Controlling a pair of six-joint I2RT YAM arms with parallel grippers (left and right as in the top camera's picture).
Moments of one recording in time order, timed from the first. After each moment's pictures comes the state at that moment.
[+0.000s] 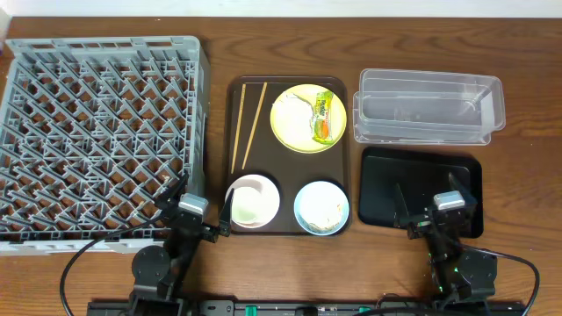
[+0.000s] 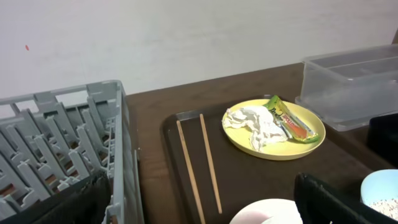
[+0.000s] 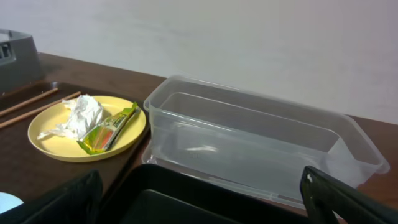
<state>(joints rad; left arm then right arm) -0.13 0.01 0.02 -0.10 0.21 0.08 0.10 0.01 0.01 -0.06 -0.08 -0.12</state>
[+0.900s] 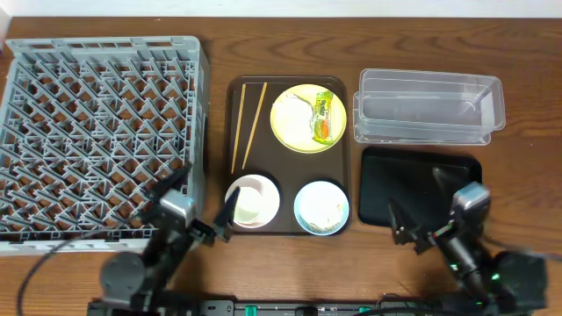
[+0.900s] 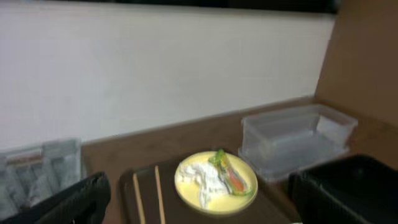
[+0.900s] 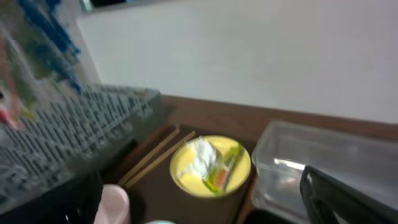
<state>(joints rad) -0.13 0.22 0.42 -0.22 0.38 -0.05 0.10 0.26 0.53 -0.36 -0.44 0.15</state>
